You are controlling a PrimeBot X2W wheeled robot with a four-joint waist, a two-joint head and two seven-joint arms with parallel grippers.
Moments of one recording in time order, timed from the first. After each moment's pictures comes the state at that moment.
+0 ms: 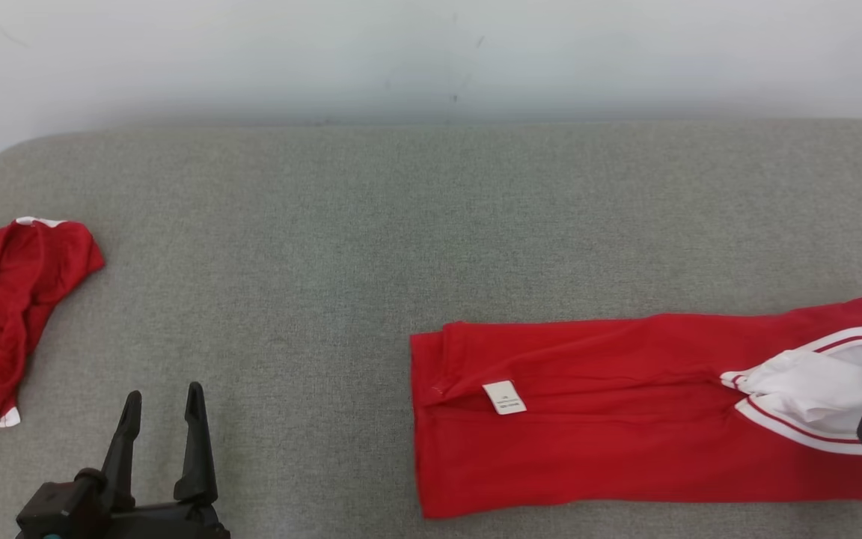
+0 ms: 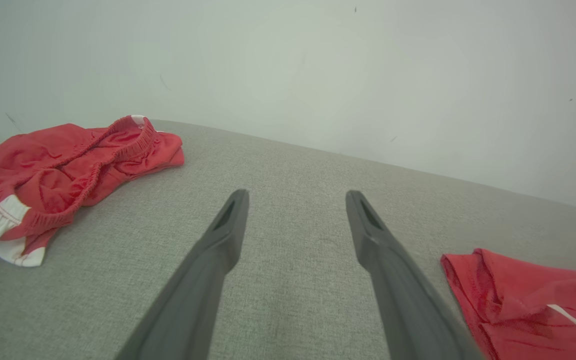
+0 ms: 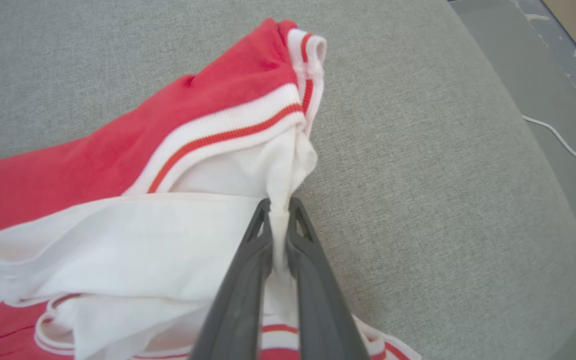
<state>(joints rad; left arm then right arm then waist) -0.05 0.05 0.06 0.13 -0.25 -0.08 -0.26 -0.42 -0.27 -0.39 0.56 0.11 0.13 0.58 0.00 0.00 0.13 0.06</state>
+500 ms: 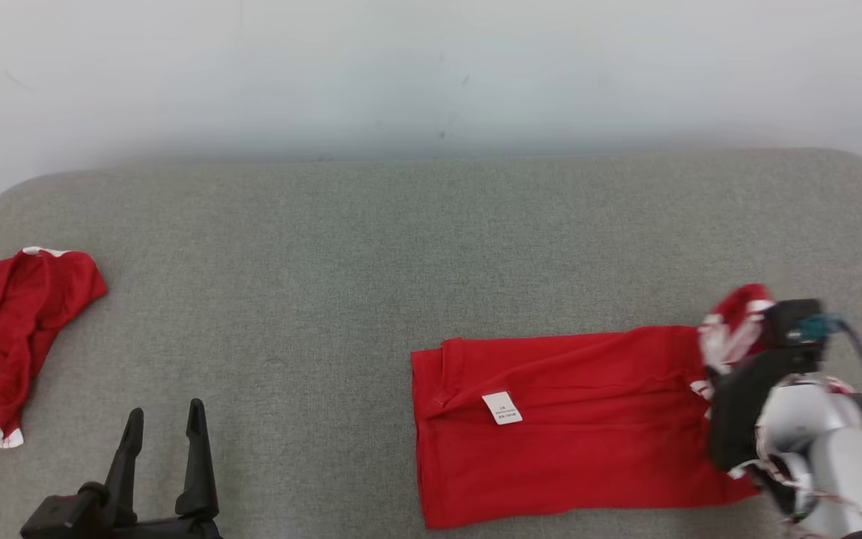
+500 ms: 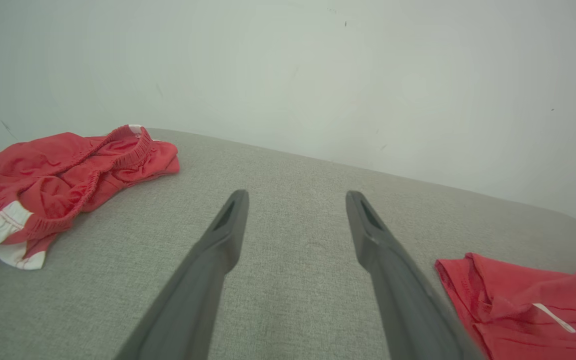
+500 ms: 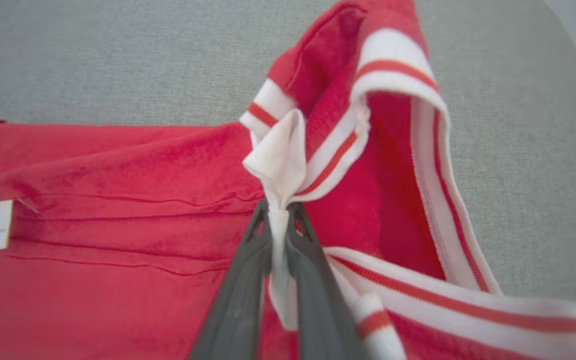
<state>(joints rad) -0.03 0.05 0.07 0.15 -0.26 -0.08 -0.26 -0.33 -0.19 -0.05 0.32 0.16 0.13 0.65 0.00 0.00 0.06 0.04</state>
